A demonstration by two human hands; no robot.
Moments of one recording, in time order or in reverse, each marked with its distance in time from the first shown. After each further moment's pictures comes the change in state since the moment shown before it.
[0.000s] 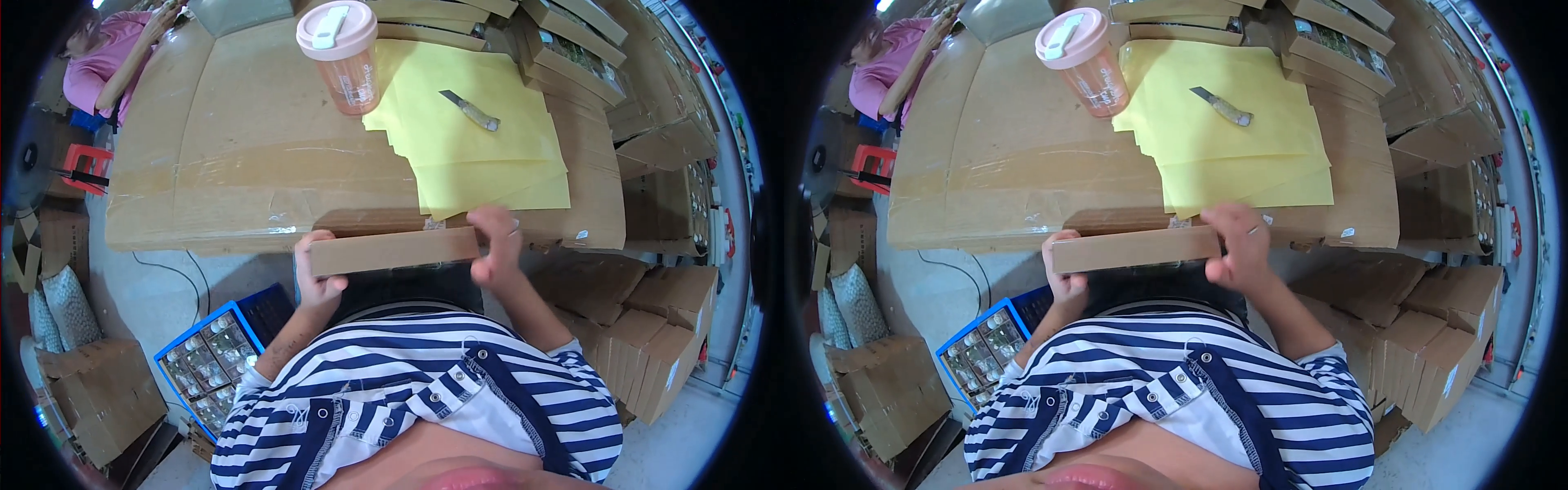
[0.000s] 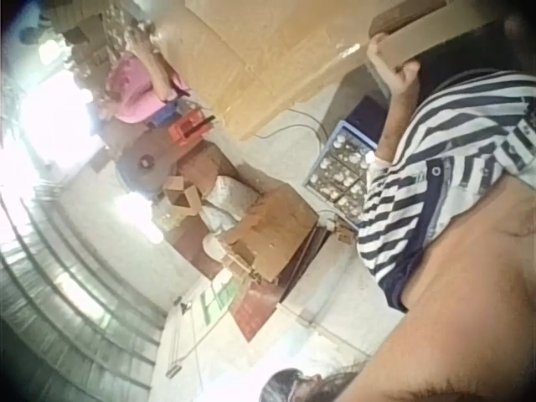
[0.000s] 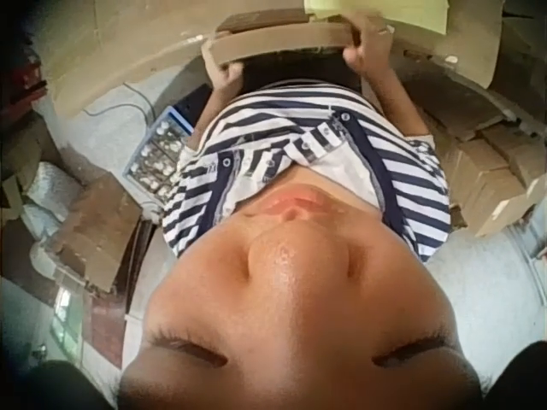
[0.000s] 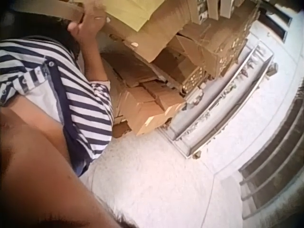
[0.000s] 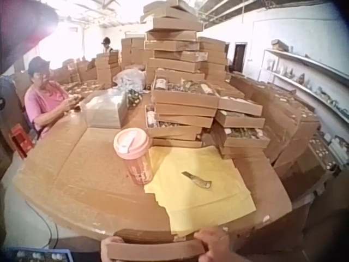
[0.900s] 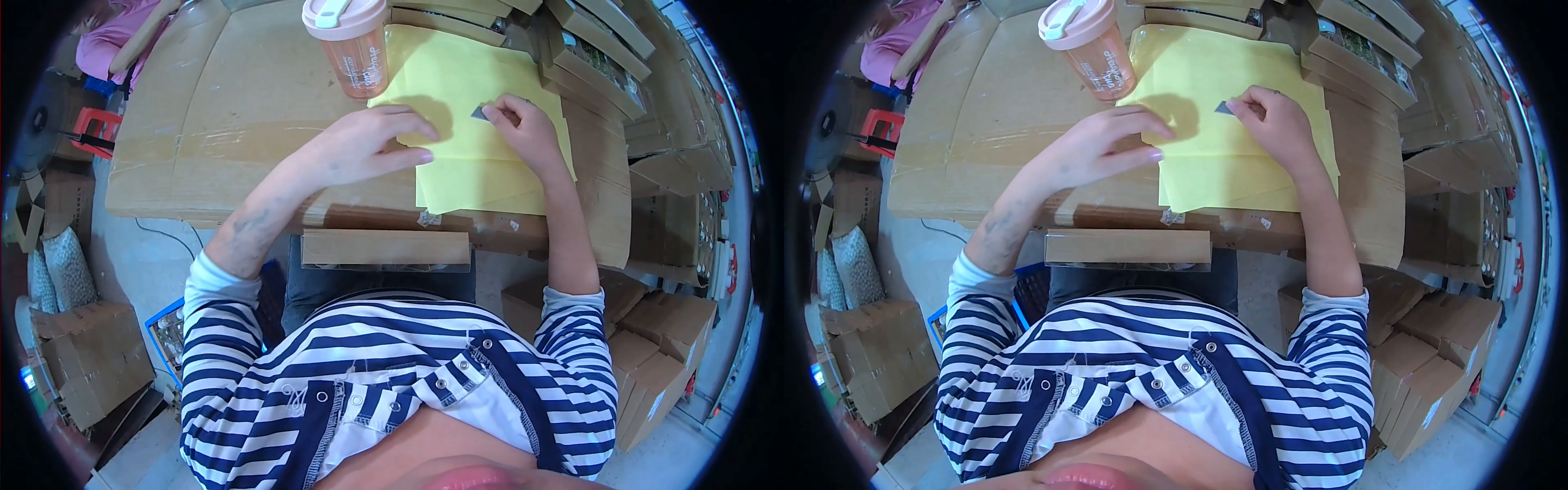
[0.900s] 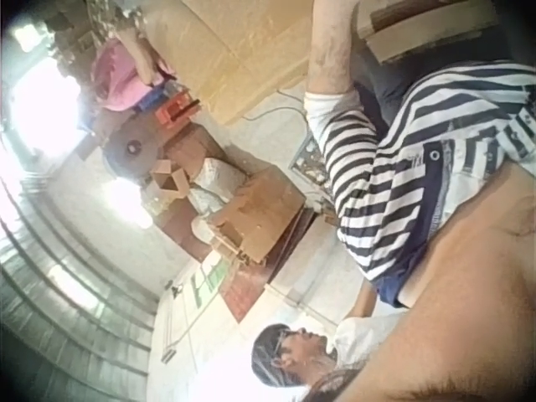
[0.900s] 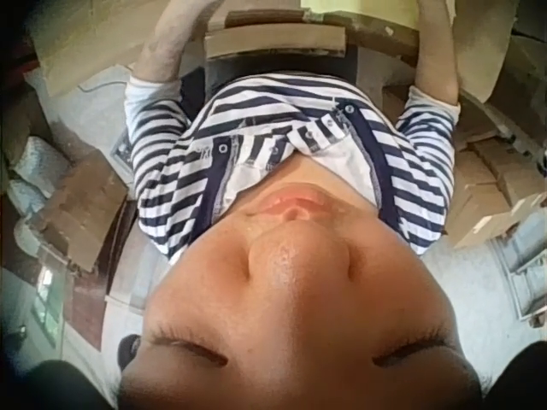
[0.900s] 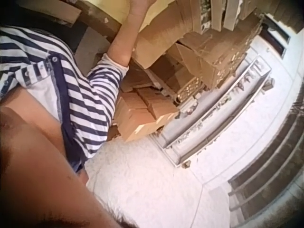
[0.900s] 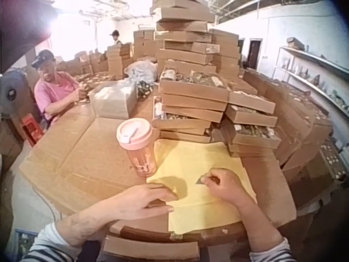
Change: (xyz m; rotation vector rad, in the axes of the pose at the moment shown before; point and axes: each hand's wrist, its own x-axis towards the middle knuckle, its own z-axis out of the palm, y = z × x) left_hand 0.204 0.069 0.059 0.232 -0.875 0.246; right_hand 0.140 0.097 -0.042 -0.088 -0.257 0.381
